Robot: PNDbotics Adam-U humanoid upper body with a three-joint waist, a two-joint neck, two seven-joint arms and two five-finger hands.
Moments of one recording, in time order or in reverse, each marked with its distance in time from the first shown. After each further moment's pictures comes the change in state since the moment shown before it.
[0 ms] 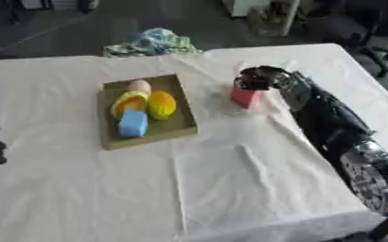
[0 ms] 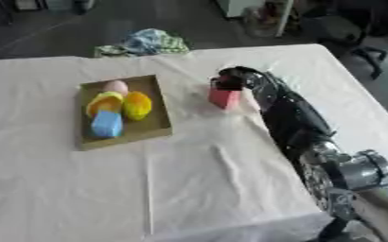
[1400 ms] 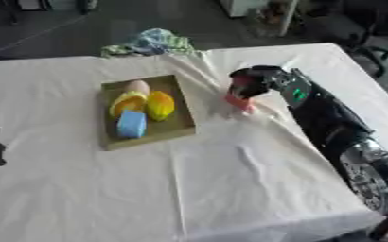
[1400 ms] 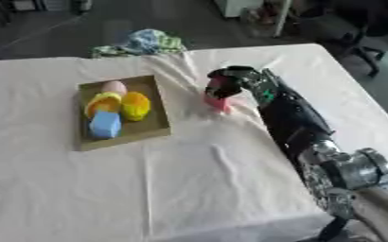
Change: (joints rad) left arm 0.001 0.000 0.001 0.002 -0.003 0.001 -0.007; right arm -0.007 0.000 0.030 -0.035 -0.011 -0.063 0.138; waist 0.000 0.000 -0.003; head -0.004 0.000
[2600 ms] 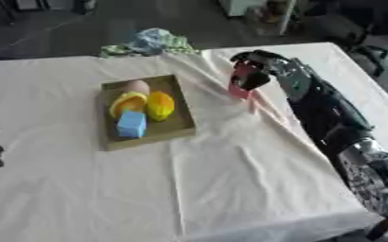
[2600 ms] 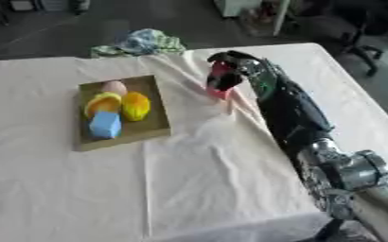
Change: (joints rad) left arm 0.001 0.000 0.001 0.000 0.000 0.000 -0.002; right arm -0.005 0.003 -0.010 -0.161 -0.007 -0.044 -0.107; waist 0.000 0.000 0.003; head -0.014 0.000
